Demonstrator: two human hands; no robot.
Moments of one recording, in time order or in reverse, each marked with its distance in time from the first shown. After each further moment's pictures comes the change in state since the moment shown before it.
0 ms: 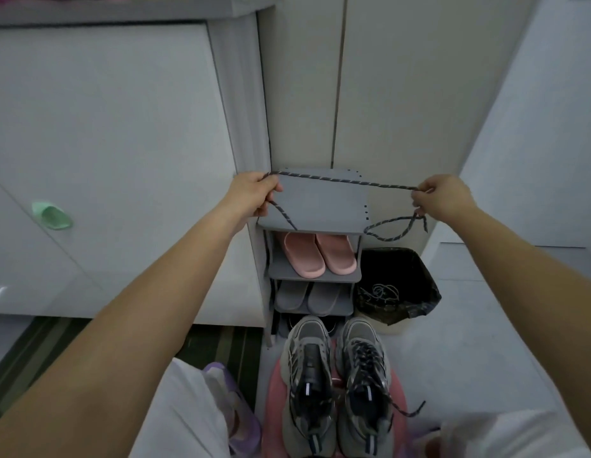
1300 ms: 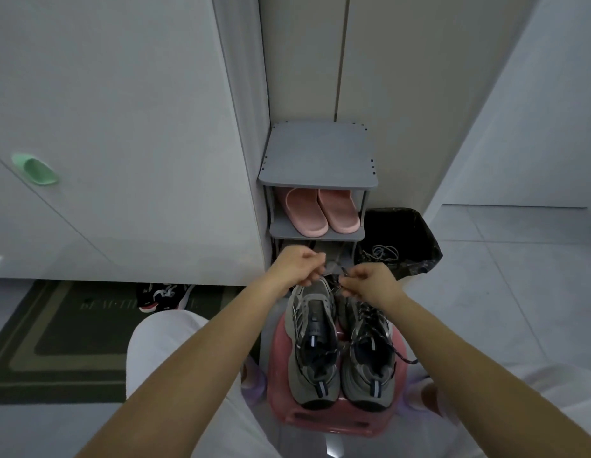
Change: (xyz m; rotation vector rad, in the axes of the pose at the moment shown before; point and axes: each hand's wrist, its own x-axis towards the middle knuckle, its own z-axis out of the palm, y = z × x) left_hand -0.079 -0.142 0.081 0.126 -0.347 -0.246; right_hand -0.144 0.057 0.158 0.370 -0.477 0.213
